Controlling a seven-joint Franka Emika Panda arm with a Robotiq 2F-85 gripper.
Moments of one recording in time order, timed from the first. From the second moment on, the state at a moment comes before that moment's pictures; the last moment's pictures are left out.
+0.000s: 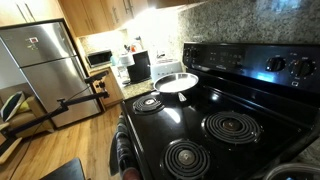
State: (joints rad) arm 0.55 -0.59 -0.83 -2.31 -0.25 3.39 -0.76
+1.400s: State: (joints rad) arm 0.66 -0.59 -0.74 -2.50 -0.30 3.35 -0.76
